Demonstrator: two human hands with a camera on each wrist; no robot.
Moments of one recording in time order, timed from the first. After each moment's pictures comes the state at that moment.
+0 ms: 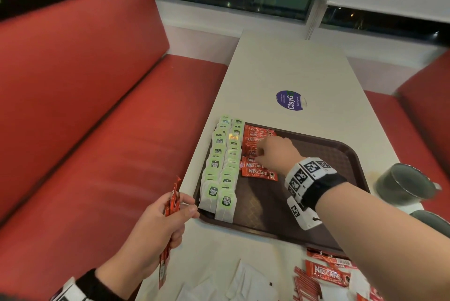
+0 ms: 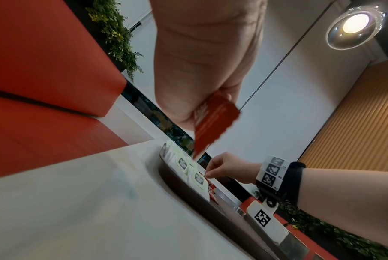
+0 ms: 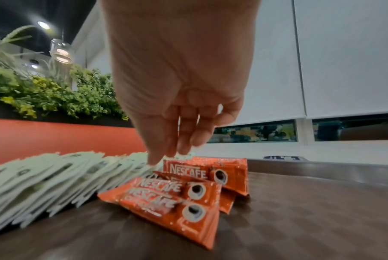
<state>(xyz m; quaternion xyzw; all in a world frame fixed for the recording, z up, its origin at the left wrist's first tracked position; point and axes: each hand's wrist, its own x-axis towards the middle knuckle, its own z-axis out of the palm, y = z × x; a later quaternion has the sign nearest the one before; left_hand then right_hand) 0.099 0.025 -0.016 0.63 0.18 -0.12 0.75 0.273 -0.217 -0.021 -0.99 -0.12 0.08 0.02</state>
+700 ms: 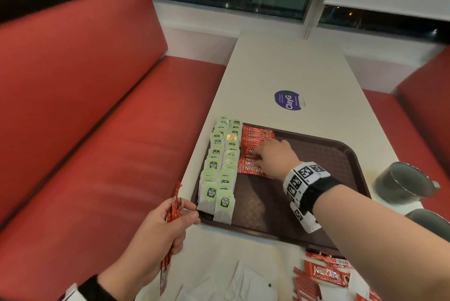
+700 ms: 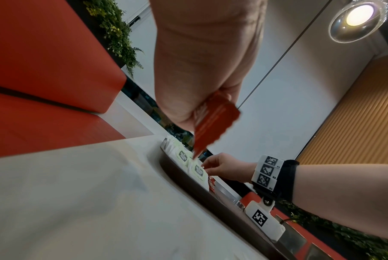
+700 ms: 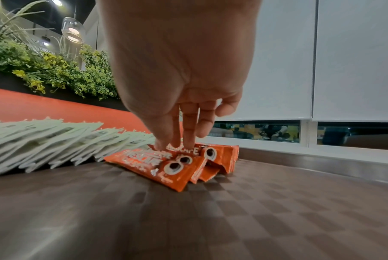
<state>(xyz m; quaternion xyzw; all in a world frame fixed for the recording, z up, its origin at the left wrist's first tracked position) 0.097 0.020 -0.020 0.63 0.19 -0.13 0.74 0.274 -0.225 -0.038 -0.98 -0.18 0.08 -0.07</state>
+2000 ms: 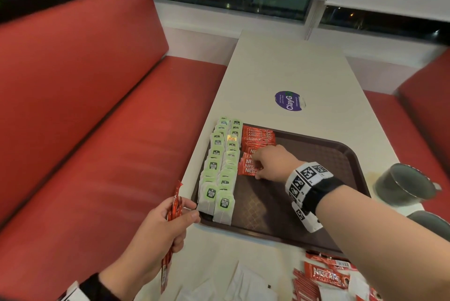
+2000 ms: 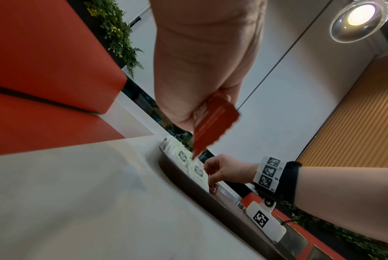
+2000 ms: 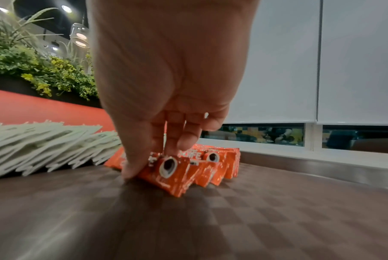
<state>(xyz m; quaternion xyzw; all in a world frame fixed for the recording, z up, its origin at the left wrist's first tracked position) 0.098 0.019 -0.022 0.62 0.18 -0.13 0.75 0.269 -0.224 -0.028 -0.96 -0.22 0.16 -0.05</state>
